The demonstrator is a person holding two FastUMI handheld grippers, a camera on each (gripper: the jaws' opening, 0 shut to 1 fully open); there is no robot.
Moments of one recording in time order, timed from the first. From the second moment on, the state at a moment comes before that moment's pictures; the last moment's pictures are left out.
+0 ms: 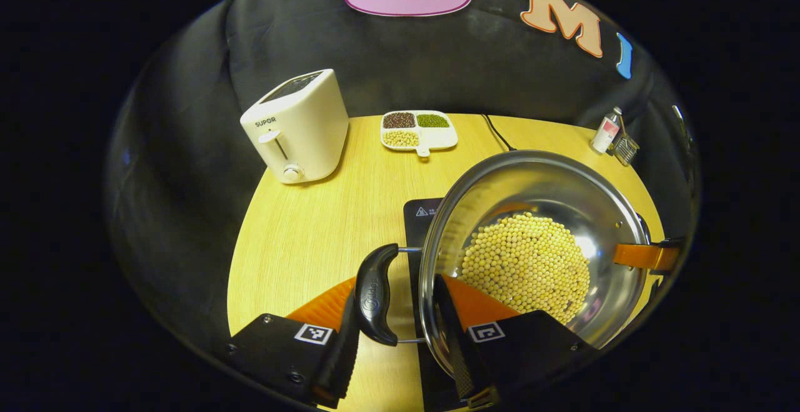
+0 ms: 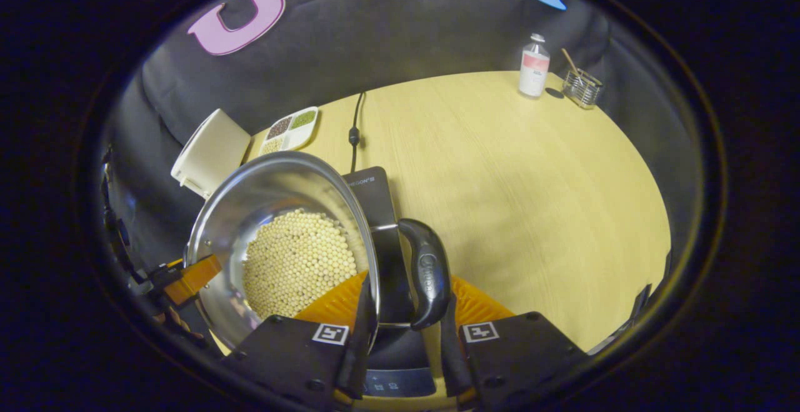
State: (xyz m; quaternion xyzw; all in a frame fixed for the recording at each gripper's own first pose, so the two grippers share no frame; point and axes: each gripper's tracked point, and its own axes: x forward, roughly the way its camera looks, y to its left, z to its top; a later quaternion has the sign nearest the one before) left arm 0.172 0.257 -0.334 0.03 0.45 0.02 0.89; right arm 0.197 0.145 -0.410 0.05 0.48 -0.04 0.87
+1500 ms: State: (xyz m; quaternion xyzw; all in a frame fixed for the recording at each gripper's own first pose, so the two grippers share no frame) left arm 0.126 0.208 -0.225 0.00 0.32 0.10 0.94; right arm 0.175 0.089 -0.303 0.04 0.38 0.06 0.92
